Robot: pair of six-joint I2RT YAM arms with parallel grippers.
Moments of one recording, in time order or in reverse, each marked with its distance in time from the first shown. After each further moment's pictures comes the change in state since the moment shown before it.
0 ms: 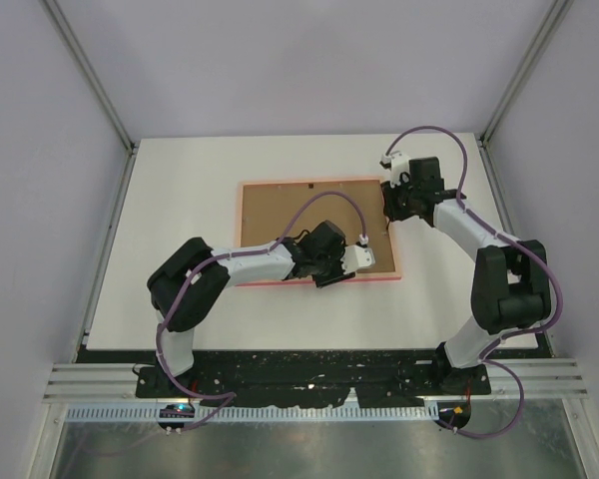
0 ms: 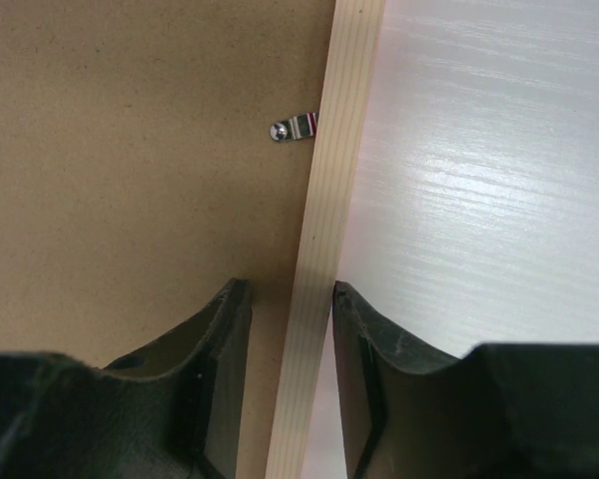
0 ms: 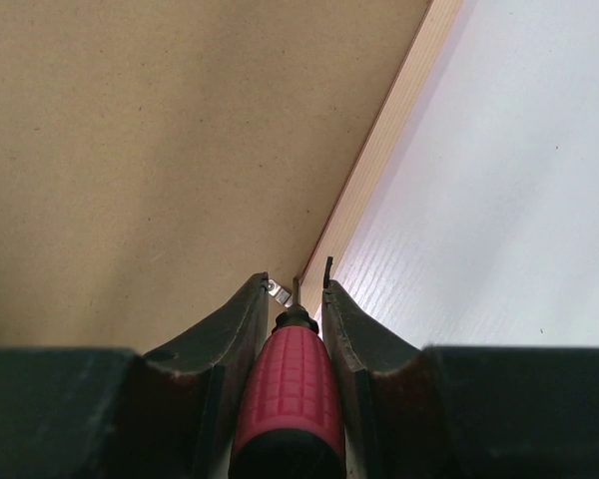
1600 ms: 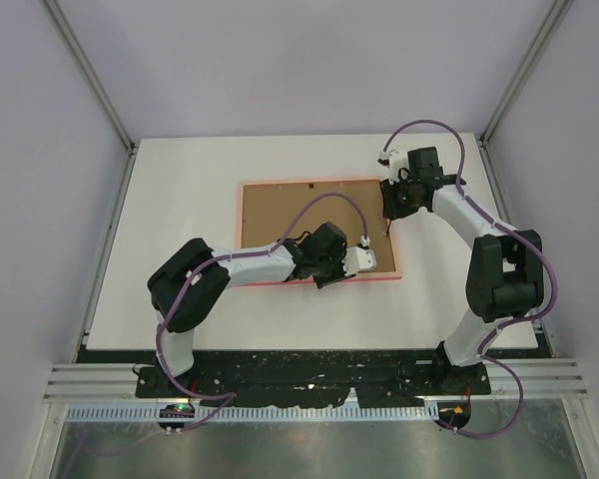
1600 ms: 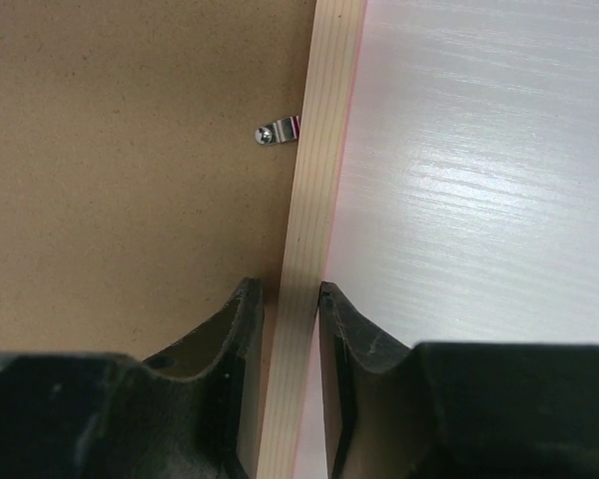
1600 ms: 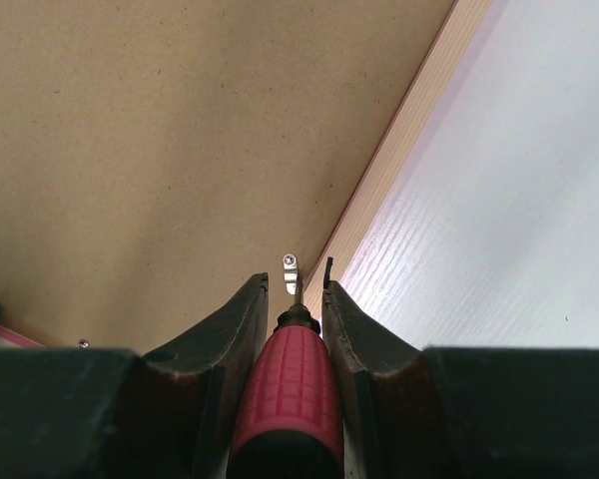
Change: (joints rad) left arm -0.002 0.000 -0.002 0.004 -0.001 -0.001; right arm -0.007 0.083 0.154 -0.219 -0.053 -0.018
